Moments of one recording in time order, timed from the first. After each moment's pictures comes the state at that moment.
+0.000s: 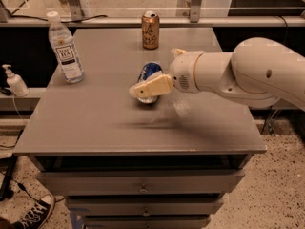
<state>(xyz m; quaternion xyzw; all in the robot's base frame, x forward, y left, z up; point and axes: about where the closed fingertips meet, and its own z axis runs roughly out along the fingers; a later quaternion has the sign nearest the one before) 0.577 -0.004 0.904 -0.39 0.72 0.23 0.52</state>
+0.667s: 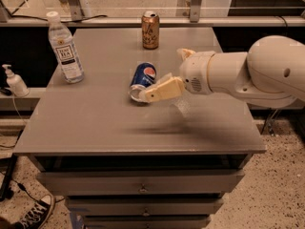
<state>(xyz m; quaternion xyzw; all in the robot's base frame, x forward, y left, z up) 0.564 -0.019 0.907 -0.42 0.71 0.24 0.51</state>
